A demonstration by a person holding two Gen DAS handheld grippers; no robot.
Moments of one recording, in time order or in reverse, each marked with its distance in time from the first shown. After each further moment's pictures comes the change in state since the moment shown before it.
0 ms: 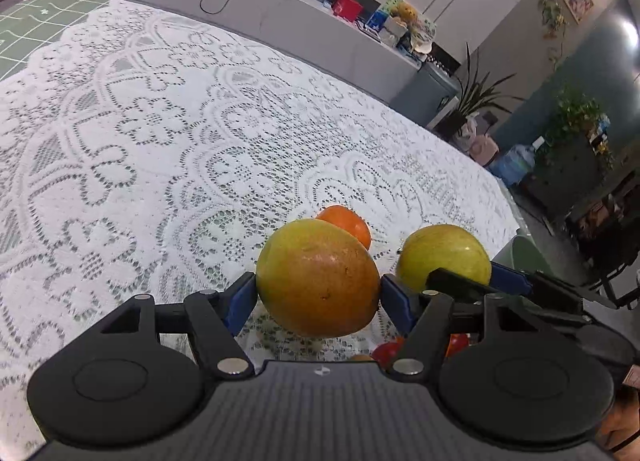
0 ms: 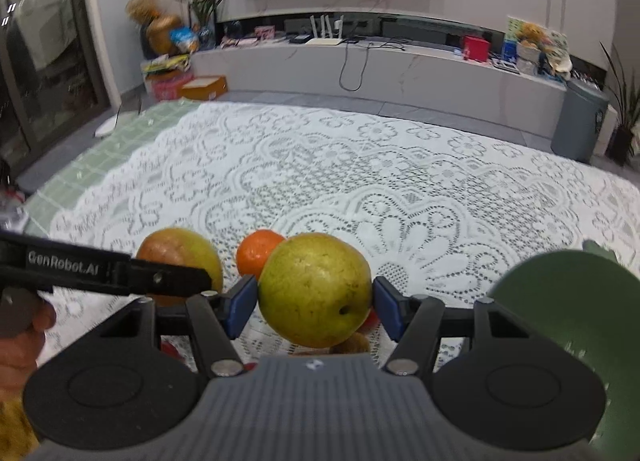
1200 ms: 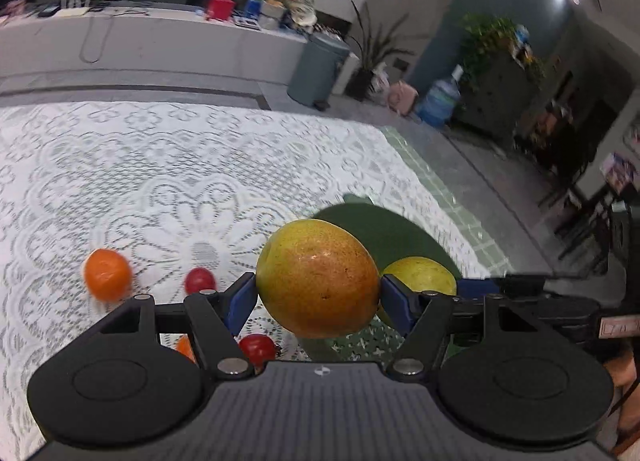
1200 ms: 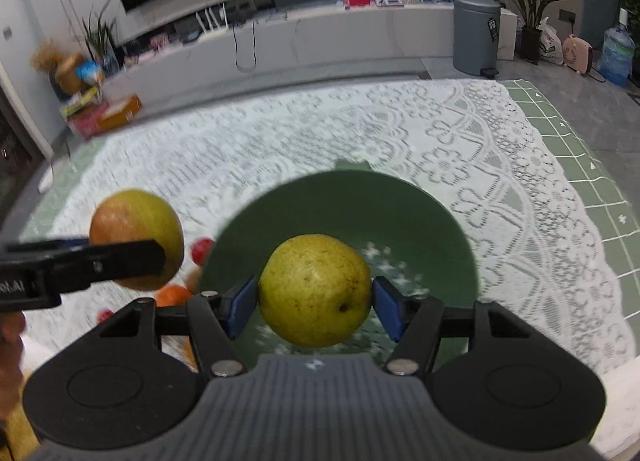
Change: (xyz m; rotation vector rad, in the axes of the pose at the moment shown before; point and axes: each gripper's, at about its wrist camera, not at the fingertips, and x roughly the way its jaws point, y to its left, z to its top) left arm 0.021 -0.188 -0.013 0.357 0.067 -0.097; right arm -0.111 -0.127 -0.021 0.268 0.122 -0.145
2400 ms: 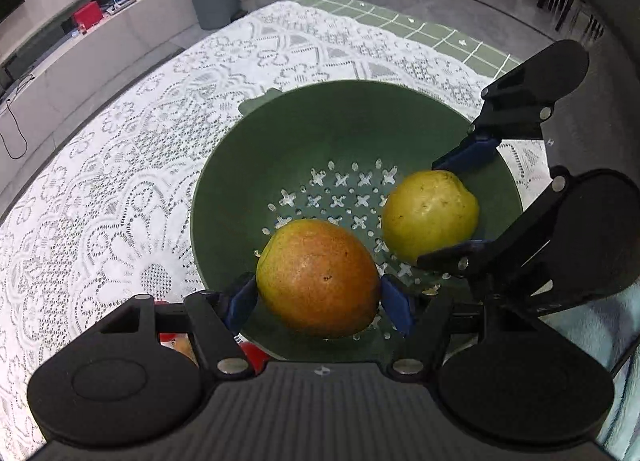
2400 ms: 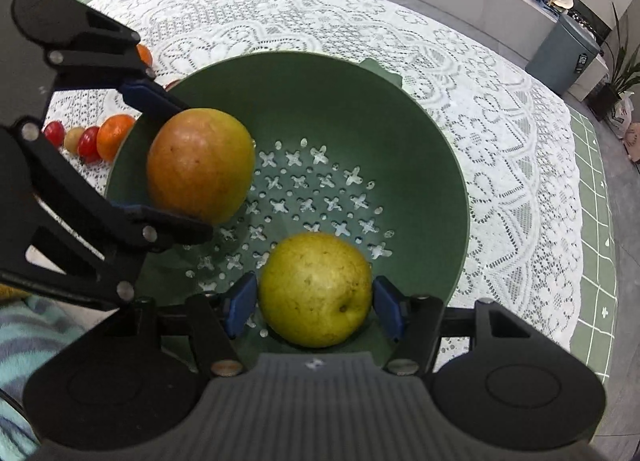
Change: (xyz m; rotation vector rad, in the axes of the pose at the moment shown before) left arm 0.094 -0.070 -0.010 0.578 0.358 0.110; right arm 0.046 -0.013 -0.007 -0.469 0.285 -0.034
